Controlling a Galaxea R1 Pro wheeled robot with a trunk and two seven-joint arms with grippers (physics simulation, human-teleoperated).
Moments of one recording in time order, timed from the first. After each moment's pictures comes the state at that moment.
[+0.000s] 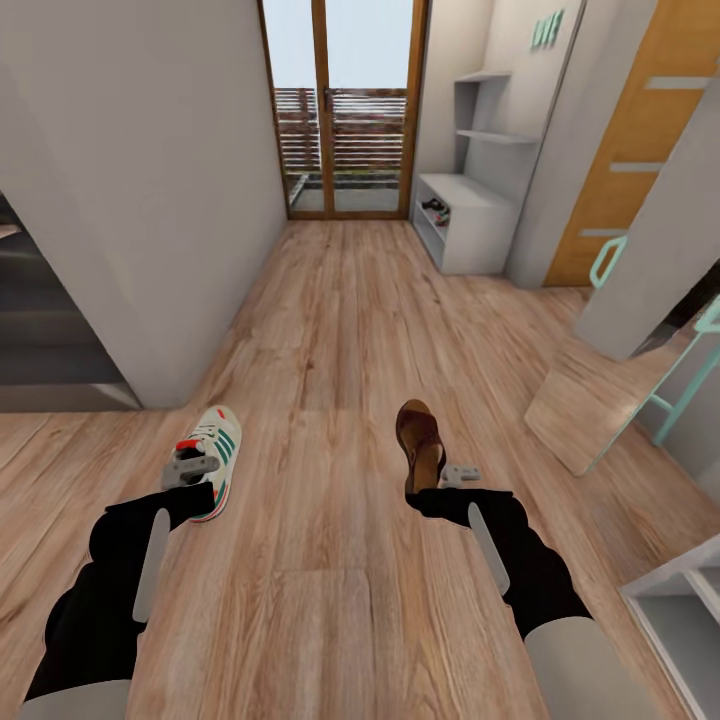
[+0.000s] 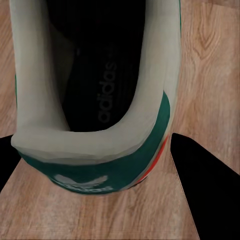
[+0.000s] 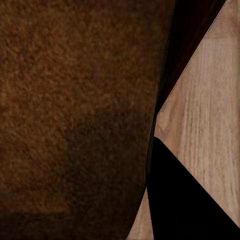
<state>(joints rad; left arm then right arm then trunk) -0.47 -0.02 0.21 -1.51 0.00 0.95 0.04 -0.62 0.06 0.04 -1.08 -0.09 0.77 0.12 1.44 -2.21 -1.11</state>
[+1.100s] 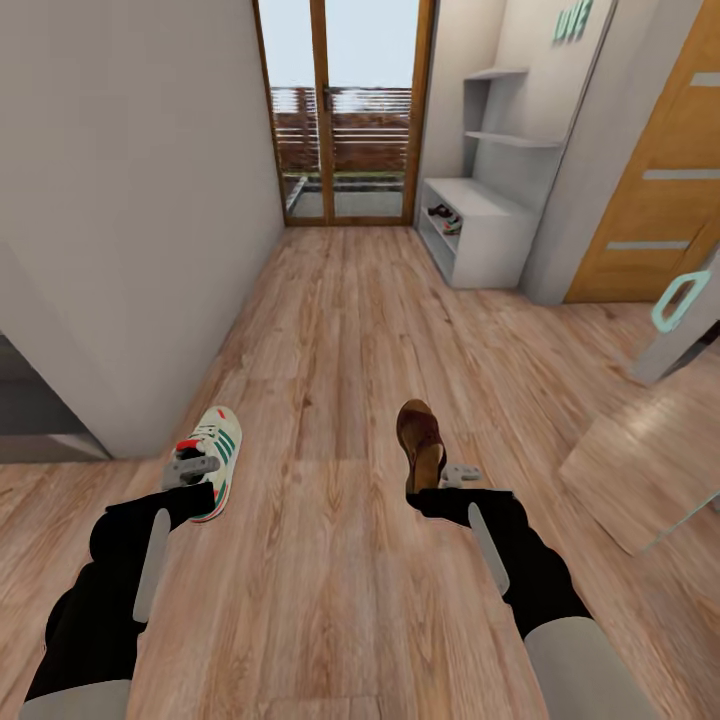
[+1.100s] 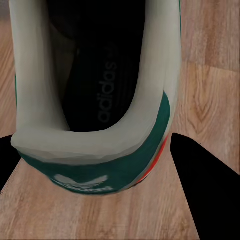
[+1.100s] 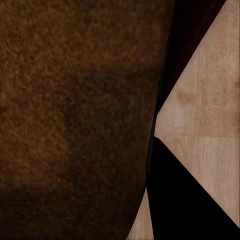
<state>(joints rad) -0.47 -0.02 0.21 -1.51 0.00 0.95 0.04 -0.62 0.07 0.04 -1.08 -0.09 0.77 0.11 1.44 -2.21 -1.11</state>
